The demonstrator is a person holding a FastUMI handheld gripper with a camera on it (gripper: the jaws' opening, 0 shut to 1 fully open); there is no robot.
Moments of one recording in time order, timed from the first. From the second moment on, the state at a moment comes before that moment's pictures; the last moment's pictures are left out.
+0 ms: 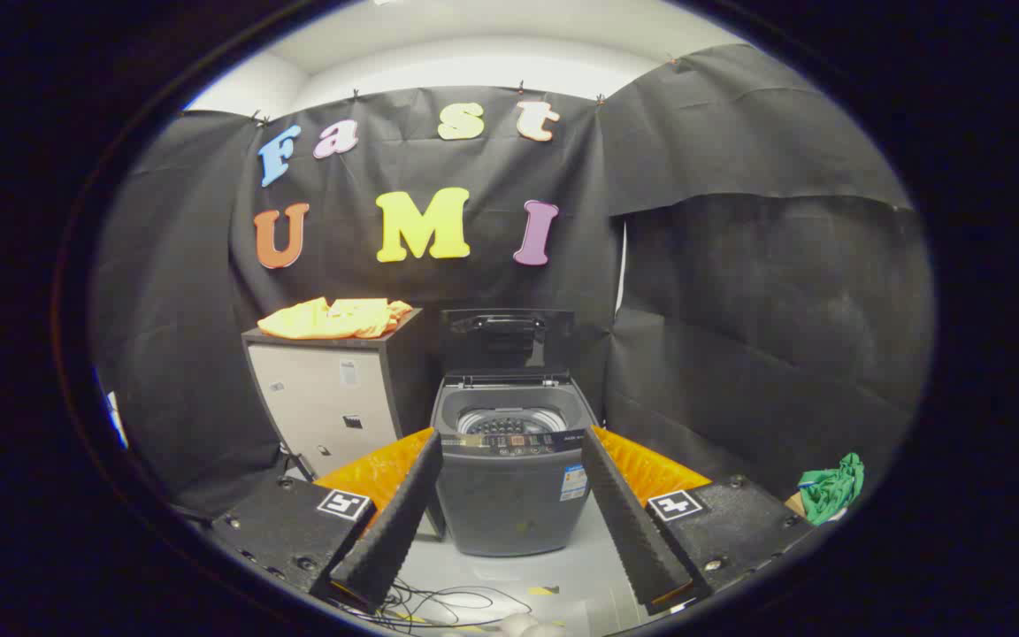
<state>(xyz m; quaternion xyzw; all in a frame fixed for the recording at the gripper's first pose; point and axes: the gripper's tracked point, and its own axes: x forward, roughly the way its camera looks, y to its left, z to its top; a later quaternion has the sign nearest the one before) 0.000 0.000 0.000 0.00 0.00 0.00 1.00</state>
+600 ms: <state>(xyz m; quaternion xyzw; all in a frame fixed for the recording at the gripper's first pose) 0.017 0.005 0.015 0.00 0.00 0.00 1.00</state>
